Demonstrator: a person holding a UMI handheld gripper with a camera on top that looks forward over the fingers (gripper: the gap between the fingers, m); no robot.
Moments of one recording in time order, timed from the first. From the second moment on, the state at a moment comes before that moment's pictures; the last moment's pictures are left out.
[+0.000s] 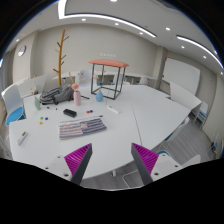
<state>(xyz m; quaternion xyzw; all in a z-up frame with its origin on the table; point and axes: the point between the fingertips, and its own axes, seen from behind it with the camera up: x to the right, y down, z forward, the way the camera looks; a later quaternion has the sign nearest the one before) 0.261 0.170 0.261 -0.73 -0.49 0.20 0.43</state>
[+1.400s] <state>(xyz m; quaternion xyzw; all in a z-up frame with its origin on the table) -0.109 -0.060 0.028 -0.60 -0.65 0.30 0.35</state>
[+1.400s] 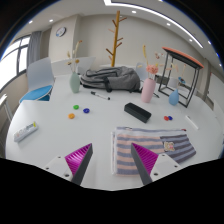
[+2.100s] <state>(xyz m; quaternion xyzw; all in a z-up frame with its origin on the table) -0.101 -0.108 -0.005 -0.67 -0.65 0.29 0.23</state>
